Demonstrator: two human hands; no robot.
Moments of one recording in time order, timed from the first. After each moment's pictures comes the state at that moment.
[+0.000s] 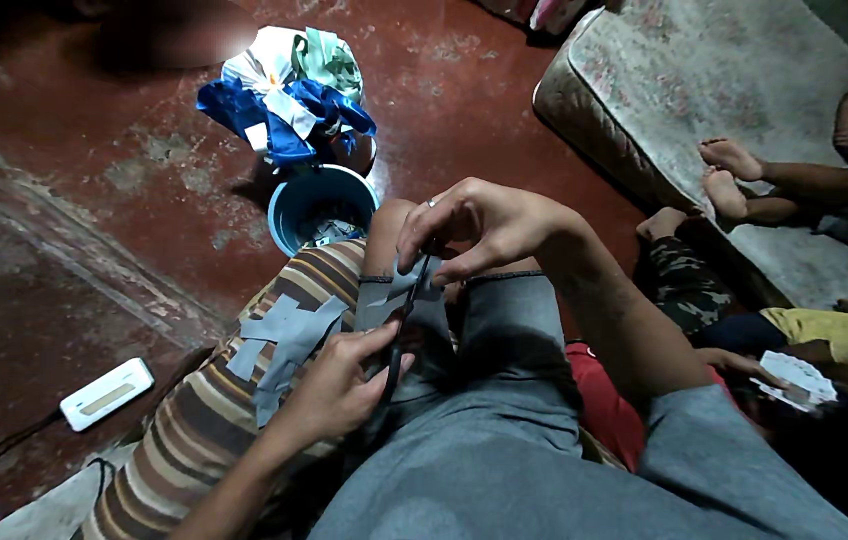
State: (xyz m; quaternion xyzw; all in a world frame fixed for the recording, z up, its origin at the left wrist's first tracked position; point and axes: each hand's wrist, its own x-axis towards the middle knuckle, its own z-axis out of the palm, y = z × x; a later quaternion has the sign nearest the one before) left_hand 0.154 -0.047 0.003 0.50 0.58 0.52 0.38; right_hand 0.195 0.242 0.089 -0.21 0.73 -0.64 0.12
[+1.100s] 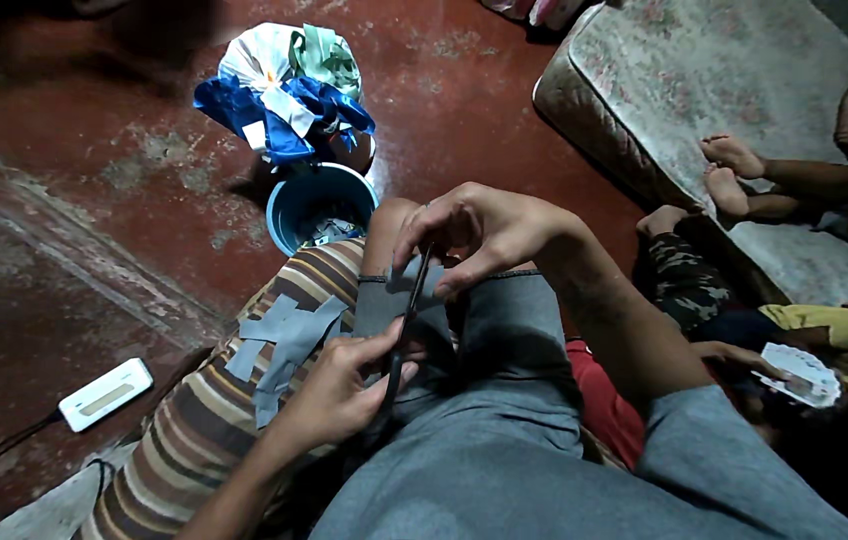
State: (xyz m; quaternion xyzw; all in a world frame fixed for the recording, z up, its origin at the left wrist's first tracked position) left_hand 0.158 -0.050 0.003 0.48 0.54 0.55 0.42; right_hand 0.200 0.238 0.090 -0.19 0.72 -0.65 0.14
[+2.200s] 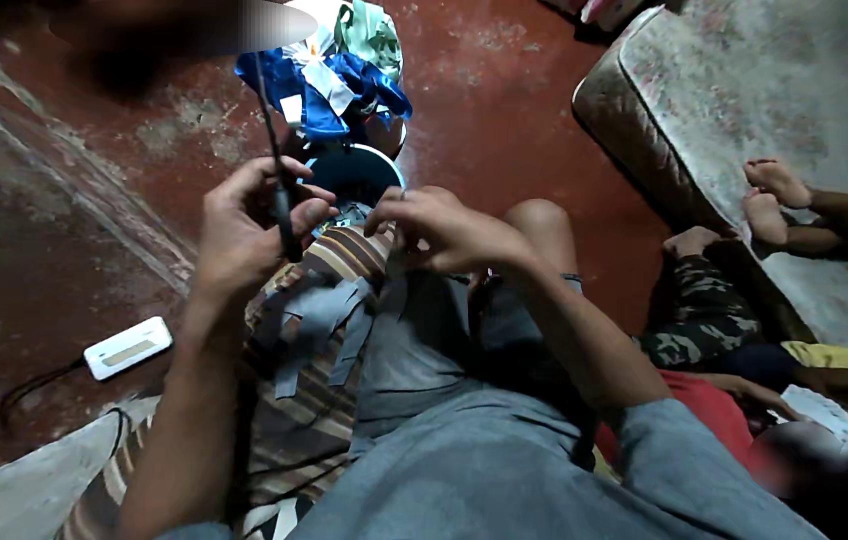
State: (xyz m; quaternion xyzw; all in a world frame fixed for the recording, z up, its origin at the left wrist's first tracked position) left_hand 0.025 -0.048 0.033 0.36 0.65 0.63 0.22; right_hand 0.156 0.185 0.043 -0.17 0.88 -0.43 0.07
